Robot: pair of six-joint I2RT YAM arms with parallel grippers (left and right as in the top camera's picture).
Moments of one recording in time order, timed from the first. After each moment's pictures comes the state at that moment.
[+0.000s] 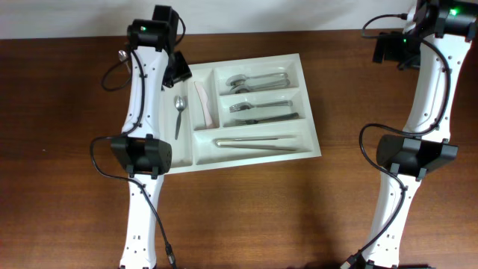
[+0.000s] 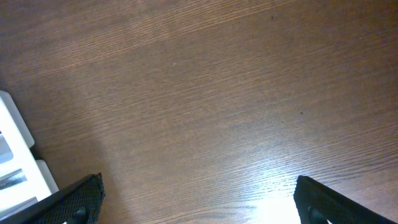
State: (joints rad) left arm -0.13 2.80 3.10 -1.68 -0.06 -0.57; right arm -0.22 2.56 3.03 -1.64 0.04 0.11
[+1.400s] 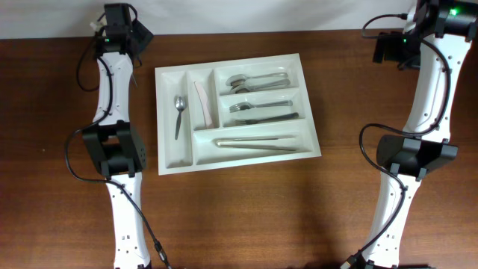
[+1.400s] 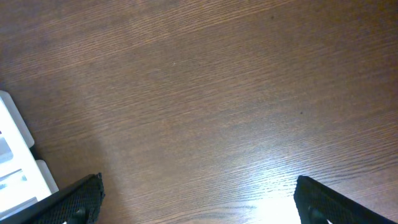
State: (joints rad) left arm 0.07 2.79 2.72 -0.77 -0.12 -0.72; right arm -0.22 2.56 3.03 -1.64 0.04 0.11
